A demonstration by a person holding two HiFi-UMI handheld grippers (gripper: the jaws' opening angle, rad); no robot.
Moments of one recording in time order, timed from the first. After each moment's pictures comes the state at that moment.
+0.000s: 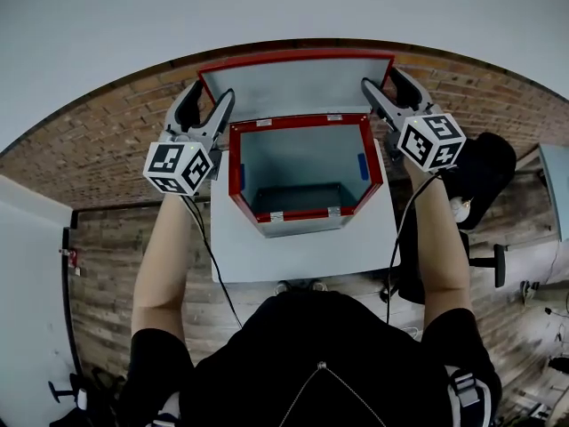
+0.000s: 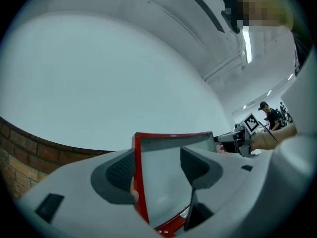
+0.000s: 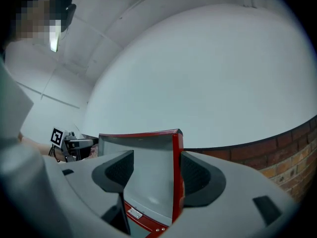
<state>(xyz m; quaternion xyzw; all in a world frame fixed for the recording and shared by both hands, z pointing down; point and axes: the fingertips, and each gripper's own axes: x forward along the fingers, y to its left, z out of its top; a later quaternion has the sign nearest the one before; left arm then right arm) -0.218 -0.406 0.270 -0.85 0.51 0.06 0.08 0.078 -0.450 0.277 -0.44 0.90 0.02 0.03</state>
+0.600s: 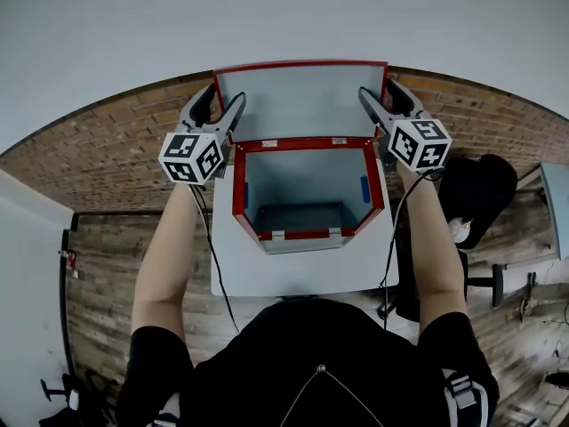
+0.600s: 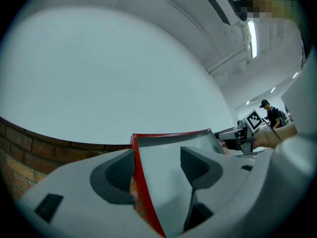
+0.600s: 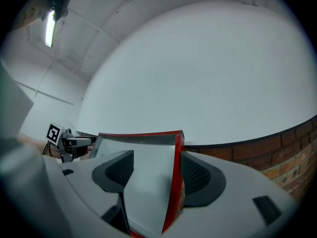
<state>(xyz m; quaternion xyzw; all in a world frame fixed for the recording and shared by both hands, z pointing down) -0.224 -0.464 0.280 -0.85 0.53 0.03 0.05 0.068 -0.506 0.287 -0.46 0.89 0.01 0.01</state>
